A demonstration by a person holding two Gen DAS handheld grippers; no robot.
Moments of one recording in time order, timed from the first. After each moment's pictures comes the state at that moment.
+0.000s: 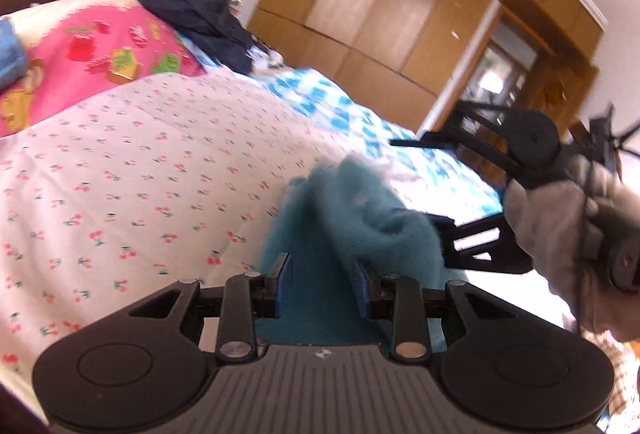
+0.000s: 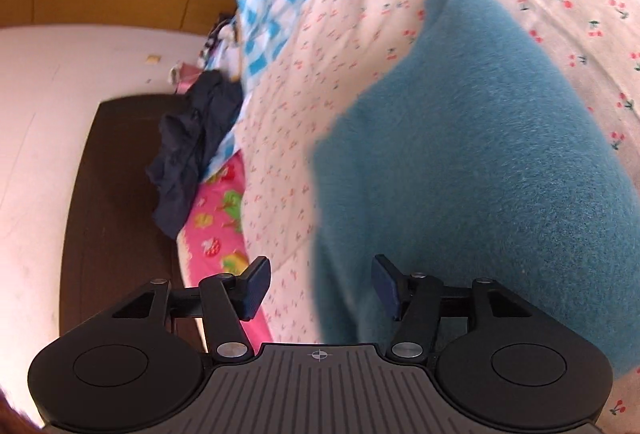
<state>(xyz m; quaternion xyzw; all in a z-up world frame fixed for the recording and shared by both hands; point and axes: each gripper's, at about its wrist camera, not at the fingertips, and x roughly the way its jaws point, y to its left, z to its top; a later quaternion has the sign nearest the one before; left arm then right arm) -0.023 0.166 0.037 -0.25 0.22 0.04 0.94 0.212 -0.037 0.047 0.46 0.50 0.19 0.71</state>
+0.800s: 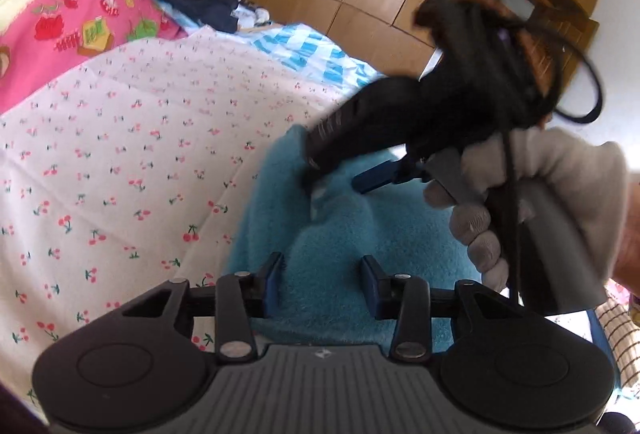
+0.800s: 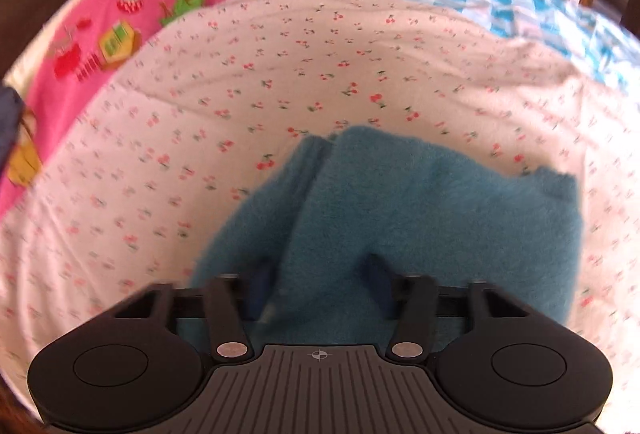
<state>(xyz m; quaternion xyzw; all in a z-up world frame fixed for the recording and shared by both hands) 0.026 0.159 0.021 -0.22 0.29 0.00 0.93 0.212 0.089 0.051 -0.12 0.48 0.24 0.83</state>
